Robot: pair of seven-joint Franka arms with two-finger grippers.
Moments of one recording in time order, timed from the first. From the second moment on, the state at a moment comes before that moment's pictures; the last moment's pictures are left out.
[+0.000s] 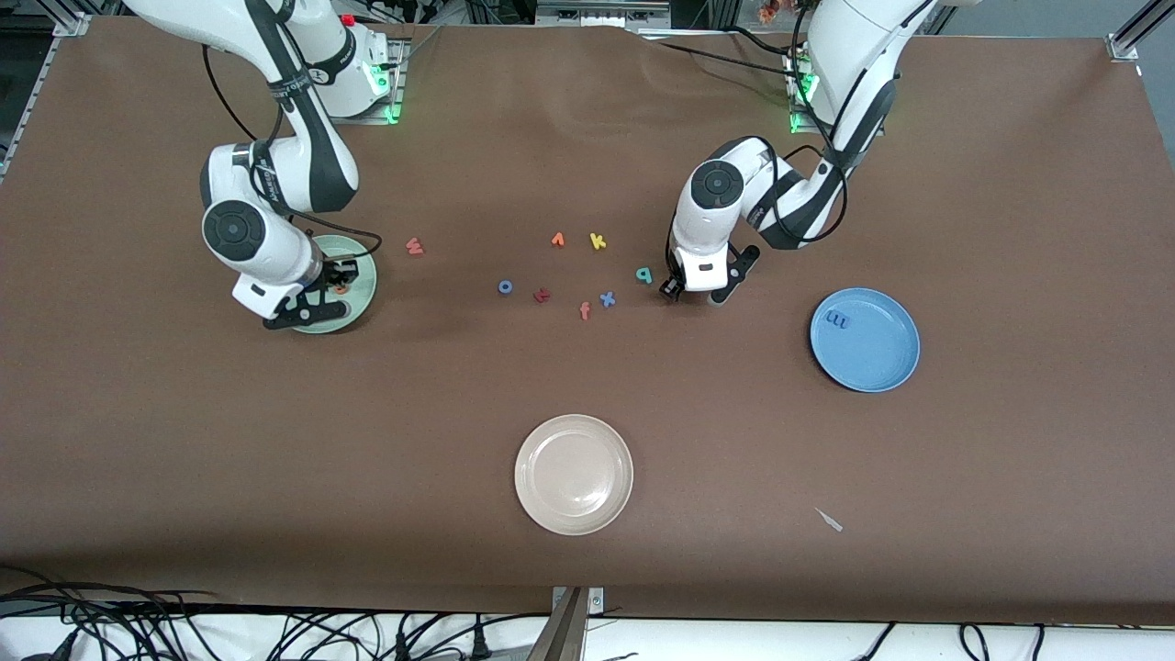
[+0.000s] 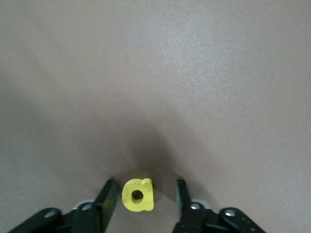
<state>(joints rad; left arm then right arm) -0.37 0.49 -0.28 -2.17 0.22 2.64 -1.75 0.46 0.25 -0.29 -2.31 -0.02 2.33 -0.06</state>
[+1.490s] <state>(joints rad) -0.09 0.47 -0.27 -1.98 0.23 2.12 -0.69 0.48 0.14 -0.07 -2.46 -0.02 2.47 0.07</state>
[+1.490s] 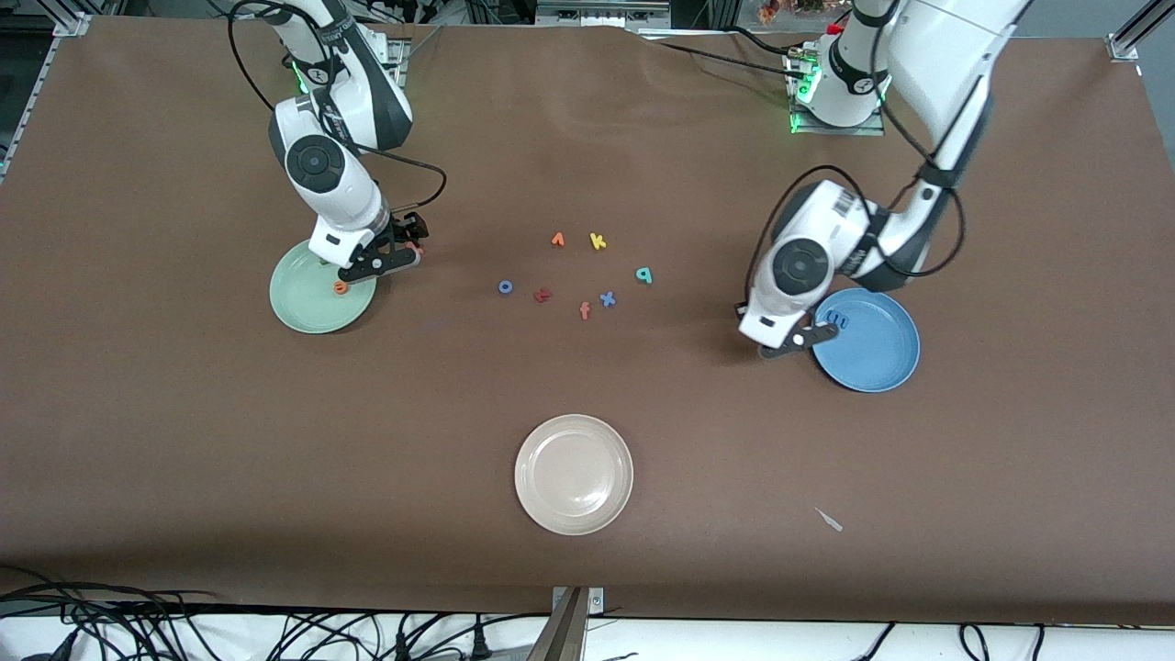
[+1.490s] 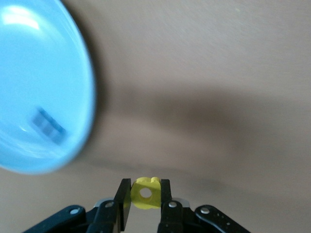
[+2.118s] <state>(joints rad) 0.15 0.48 -0.27 -1.96 0.23 2.07 0.03 0.48 0.20 -0.05 -2.55 -0.02 2.64 0.07</state>
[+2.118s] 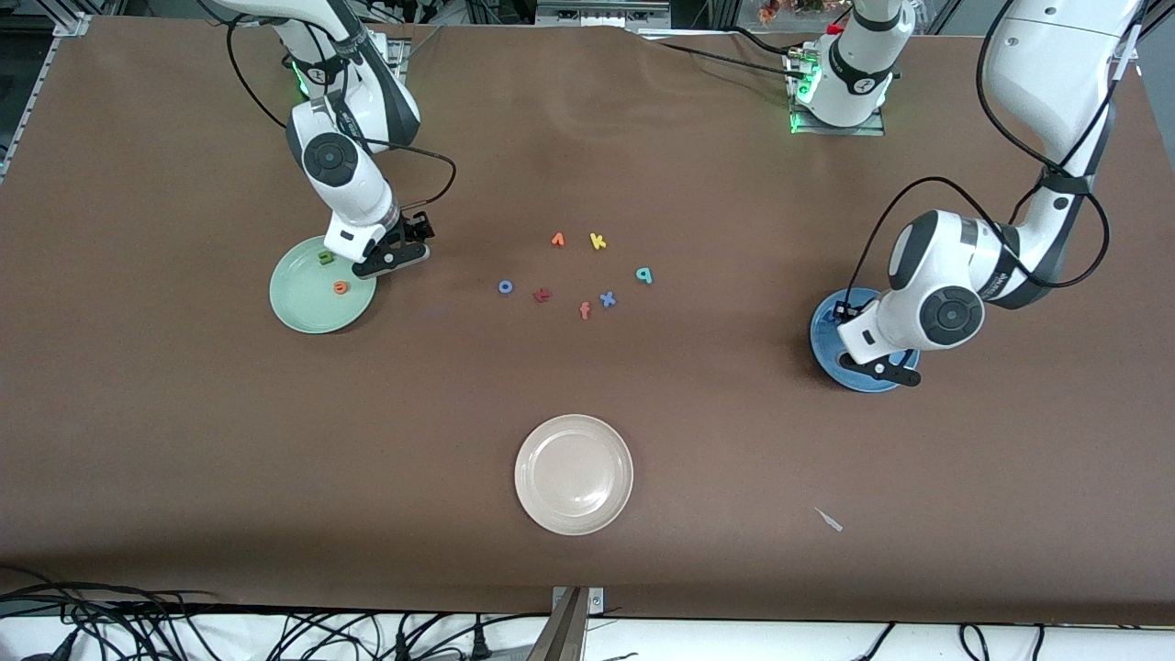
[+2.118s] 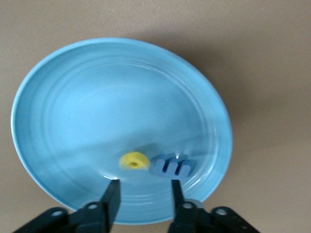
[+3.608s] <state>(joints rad) -0.11 0.50 -0.63 -2.13 0.40 2.52 -1.25 0.47 0.23 0.02 -2.56 -0.02 2.66 0.11</state>
